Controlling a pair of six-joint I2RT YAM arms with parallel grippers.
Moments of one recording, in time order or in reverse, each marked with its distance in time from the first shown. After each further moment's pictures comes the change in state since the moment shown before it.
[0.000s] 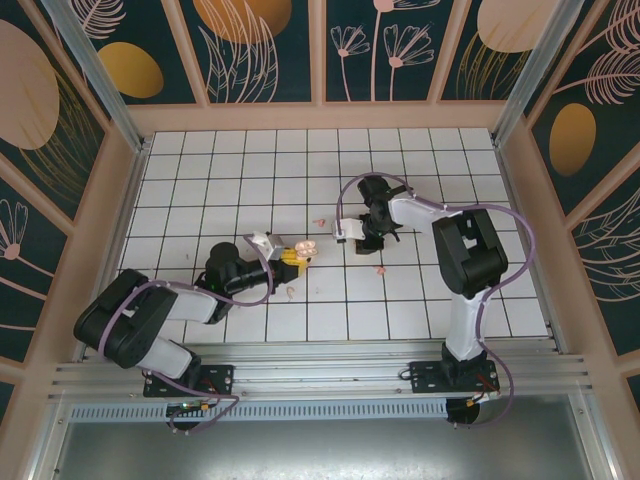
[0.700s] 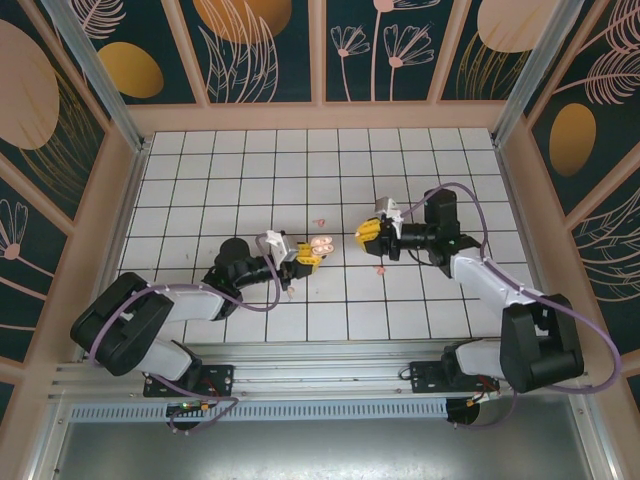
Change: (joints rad) left arm -0.116 -0.015 0.085 0.003 -0.038 0.122; right arm -0.189 -0.668 -0.612 0.774 -0.797 0.835
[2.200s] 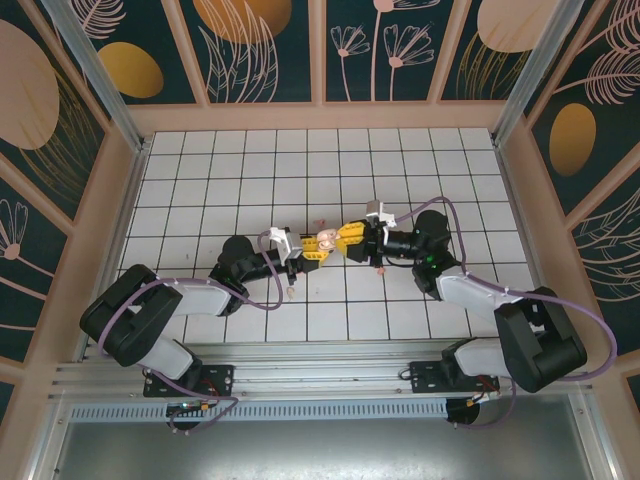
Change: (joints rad) left arm -0.024 0.056 0.051 0.121 0.016 -0.001; right arm 0.182 0.029 -0.172 0.727 0.096 0.547
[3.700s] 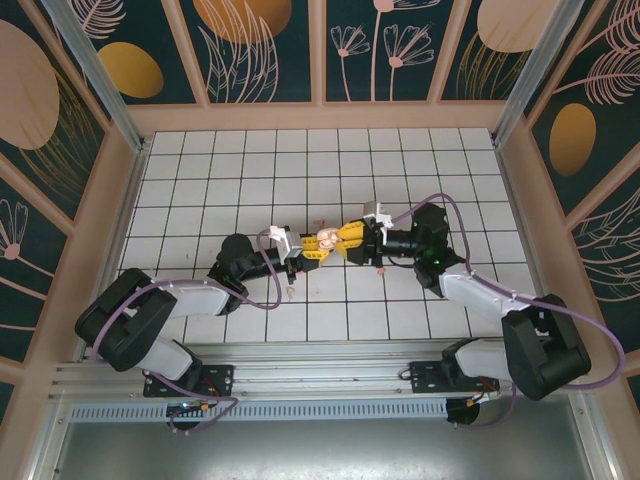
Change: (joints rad) left arm 0.000 -0.034 0.013 -0.046 0.015 0.005; right arm -0.007 -0.045 0.053 -0.245 -0.018 -0.157
